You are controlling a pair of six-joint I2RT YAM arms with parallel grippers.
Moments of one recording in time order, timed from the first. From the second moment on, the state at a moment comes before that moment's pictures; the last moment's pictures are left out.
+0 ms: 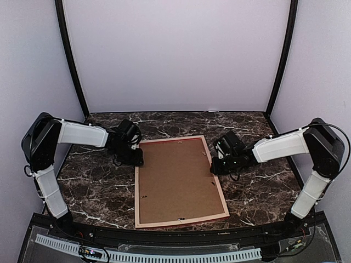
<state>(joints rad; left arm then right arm) -0.55 1.83 1.11 -0.42 0.02 -0.35 0.72 1.70 0.86 -0.17 0.01 0.53</state>
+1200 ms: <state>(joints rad) -0.50 1.72 0.96 -0.32 0.18 -0.38 0.72 1.69 0.84 -0.14 0.00 0.55</state>
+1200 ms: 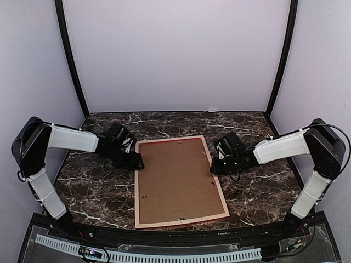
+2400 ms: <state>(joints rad) -0.90 1.48 0.75 -0.51 -0.04 -0.48 0.71 1.70 0.87 -0.18 0.01 0.57</state>
